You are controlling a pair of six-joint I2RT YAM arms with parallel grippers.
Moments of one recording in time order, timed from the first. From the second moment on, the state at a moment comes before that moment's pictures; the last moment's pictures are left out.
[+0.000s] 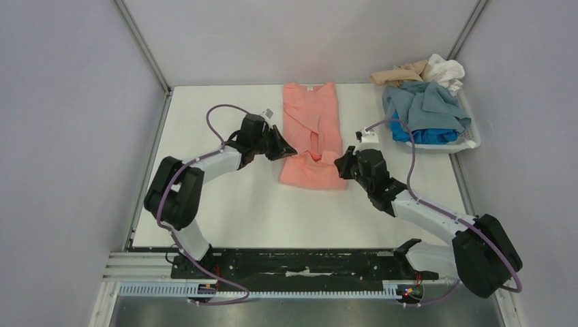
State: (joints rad) left arm -0.47 1.69 0.98 0.07 0.39 -0.82; right arm 0.59 1.15 0.52 0.22 0.19 0.48
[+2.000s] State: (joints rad) left arm -0.44 1.67 0.89 -0.13 0.21 -0.65; right arm 0.35 1.33 0.45 0.32 -0.13 0.41
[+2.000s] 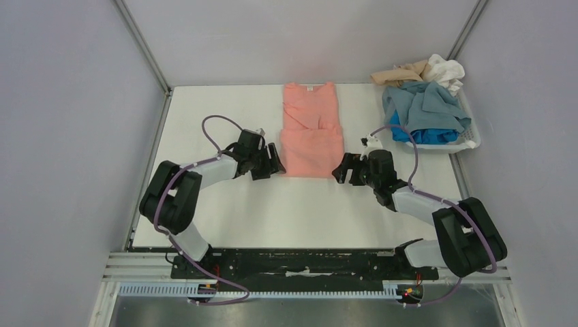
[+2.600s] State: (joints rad) left arm -0.46 1.79 0.90 0.02 0.29 -0.71; right arm 0.35 1.52 0.47 0.43 -0.18 0.45
